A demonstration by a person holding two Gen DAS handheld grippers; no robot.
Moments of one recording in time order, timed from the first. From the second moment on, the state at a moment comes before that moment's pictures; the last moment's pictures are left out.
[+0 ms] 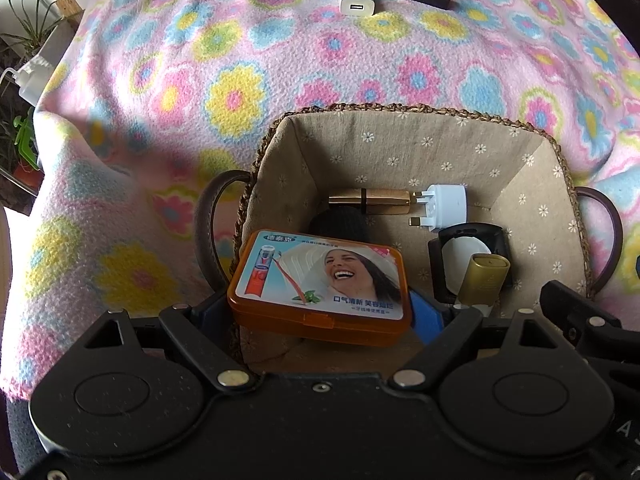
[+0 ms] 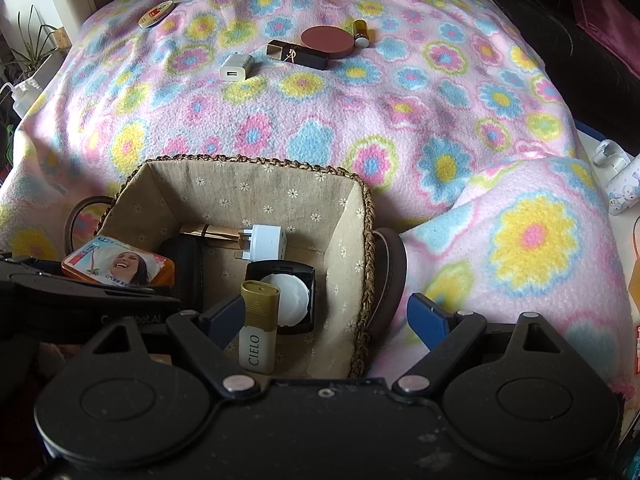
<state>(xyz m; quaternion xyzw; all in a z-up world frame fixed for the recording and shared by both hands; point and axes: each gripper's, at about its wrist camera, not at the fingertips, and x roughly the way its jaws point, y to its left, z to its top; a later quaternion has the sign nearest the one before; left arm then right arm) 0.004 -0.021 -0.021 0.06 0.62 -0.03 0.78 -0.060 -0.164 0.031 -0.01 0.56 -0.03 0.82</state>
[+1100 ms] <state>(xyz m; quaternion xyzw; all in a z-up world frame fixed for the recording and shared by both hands) 0.006 -0.033 -0.041 0.12 0.66 -0.02 0.74 -0.058 -0.164 0.029 -0.02 0.58 -0.03 0.82</state>
